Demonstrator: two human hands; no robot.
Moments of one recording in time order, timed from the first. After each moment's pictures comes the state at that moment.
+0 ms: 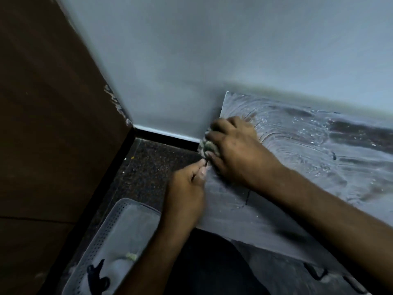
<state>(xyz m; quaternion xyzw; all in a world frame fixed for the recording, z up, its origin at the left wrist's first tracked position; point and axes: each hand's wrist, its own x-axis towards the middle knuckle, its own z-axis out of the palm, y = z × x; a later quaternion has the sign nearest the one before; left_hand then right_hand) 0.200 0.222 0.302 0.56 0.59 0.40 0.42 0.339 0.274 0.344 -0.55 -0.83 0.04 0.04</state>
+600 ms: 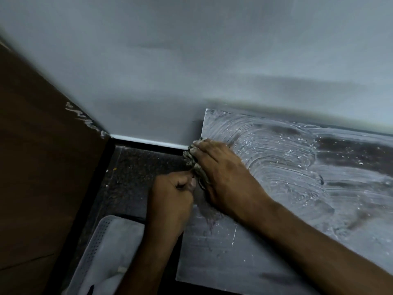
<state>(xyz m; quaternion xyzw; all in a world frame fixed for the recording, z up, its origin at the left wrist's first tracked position) 0.217 0.291 0.307 0.53 0.64 0.32 0.46 0.359 0.300 0.320 -0.56 -0.80 0.14 0.15</state>
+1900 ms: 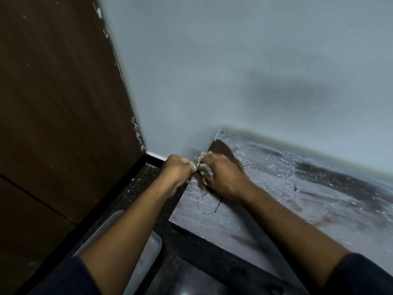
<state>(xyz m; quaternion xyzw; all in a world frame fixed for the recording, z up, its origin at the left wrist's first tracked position) 0.217 0.281 0.318 0.45 0.70 0.33 0.44 0.374 0.275 0.325 -0.46 -0.85 0.13 0.20</state>
